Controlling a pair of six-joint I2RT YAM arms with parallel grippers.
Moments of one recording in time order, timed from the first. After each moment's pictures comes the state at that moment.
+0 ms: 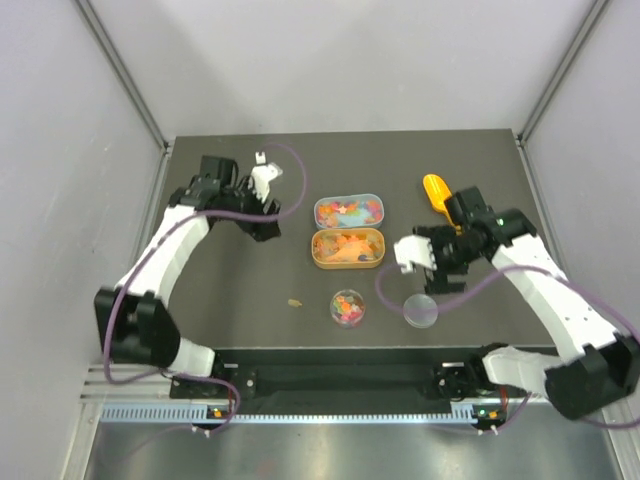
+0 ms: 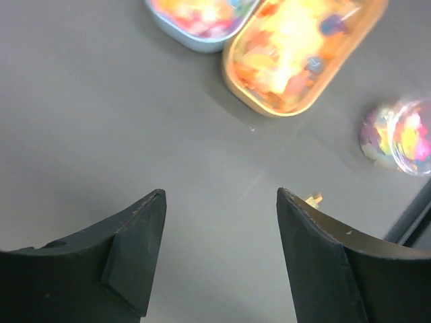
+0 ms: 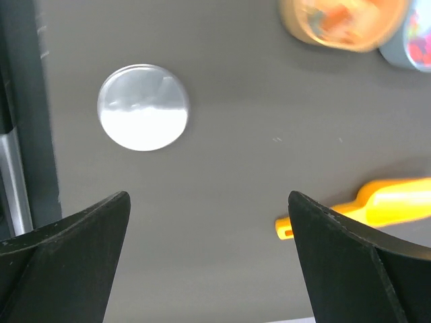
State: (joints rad) left arm -0.18 1.50 1.29 -0.74 0.54 0.42; right arm 0.36 1.22 1.17 -1.20 -0.35 -1.30
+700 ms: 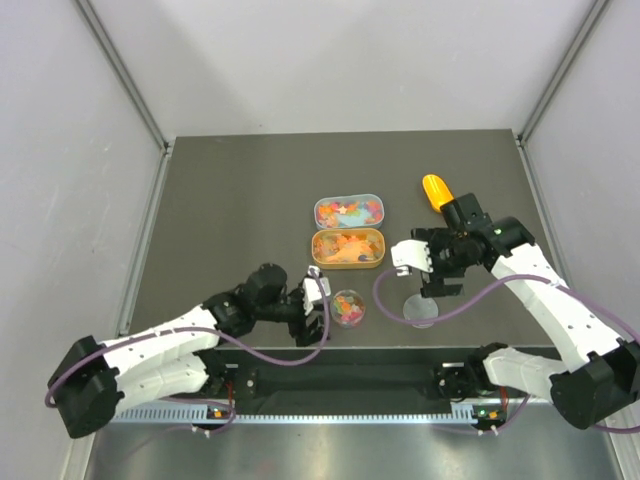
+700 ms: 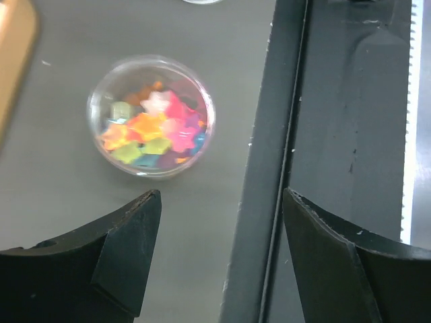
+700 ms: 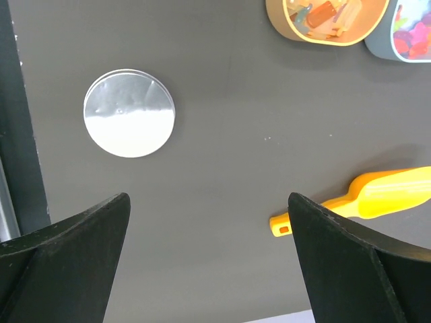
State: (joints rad) left arm -0.83 0.96 0.46 -0.09 0.52 0.15; right arm 0.42 1.13 1.07 -1.13 -0.29 -1.27
